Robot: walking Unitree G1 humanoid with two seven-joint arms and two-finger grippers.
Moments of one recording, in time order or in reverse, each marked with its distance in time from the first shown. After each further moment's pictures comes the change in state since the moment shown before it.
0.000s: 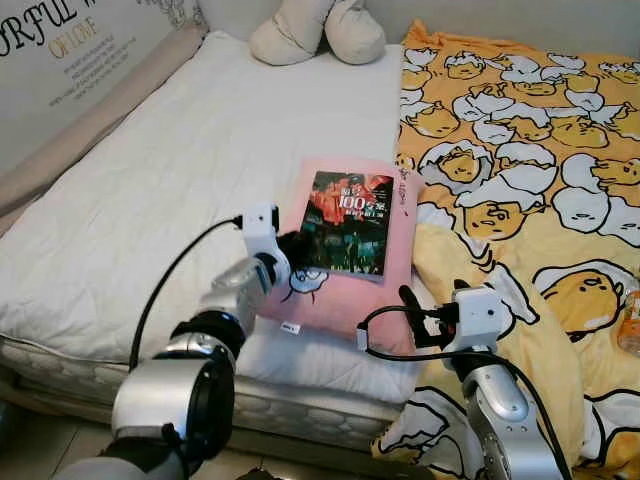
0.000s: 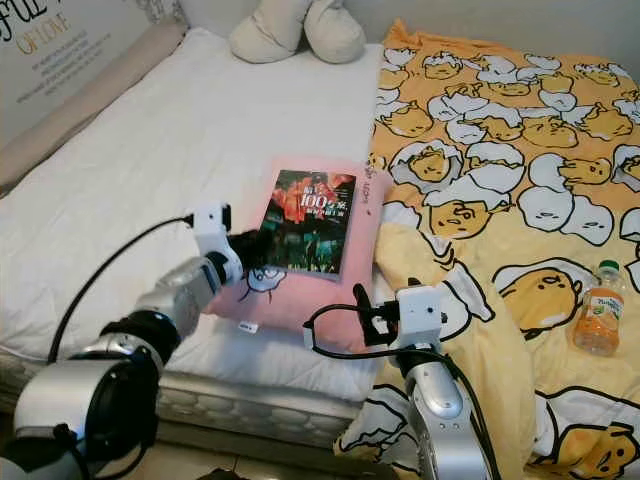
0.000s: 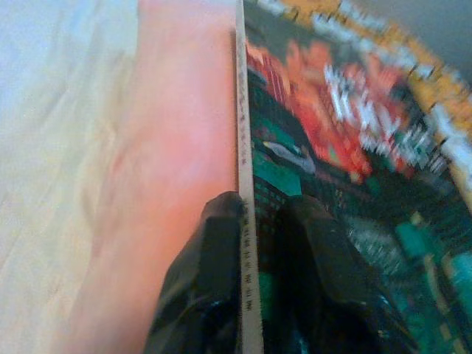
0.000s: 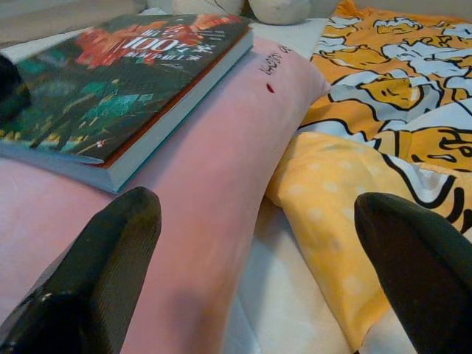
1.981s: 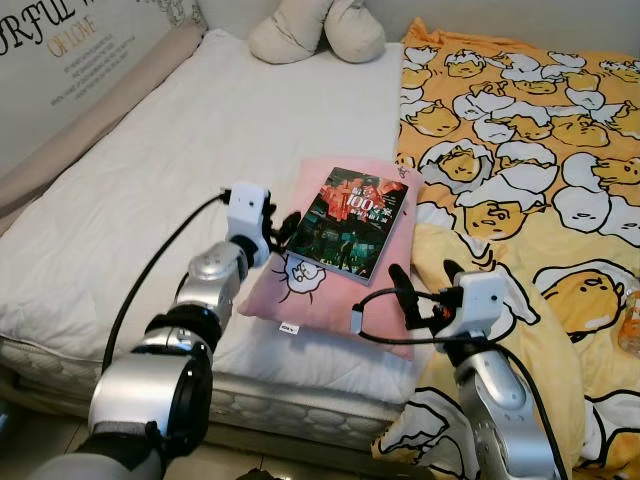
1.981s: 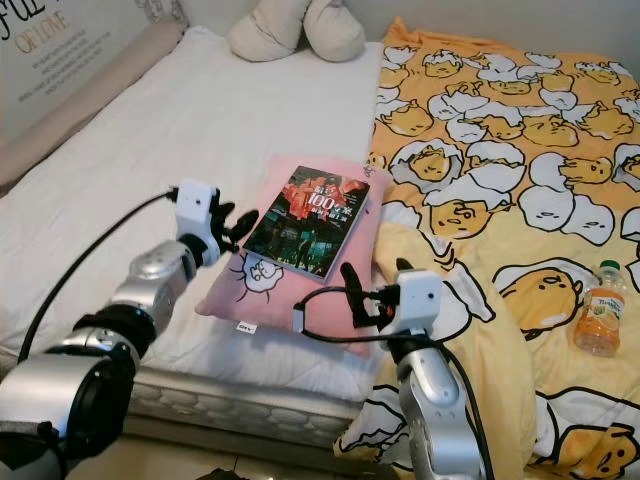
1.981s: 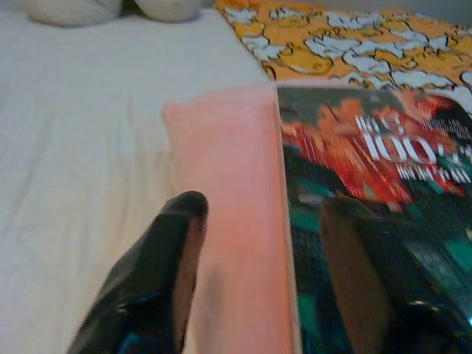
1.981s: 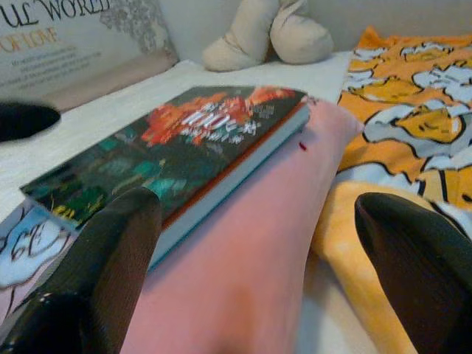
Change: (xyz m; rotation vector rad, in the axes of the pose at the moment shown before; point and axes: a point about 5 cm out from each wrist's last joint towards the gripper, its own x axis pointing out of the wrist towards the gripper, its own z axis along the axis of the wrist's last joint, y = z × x) left arm -0.010 0.017 0.032 0.390 -0.114 -0.005; right arm 0.003 0.011 0.020 0.121 -0.095 0.066
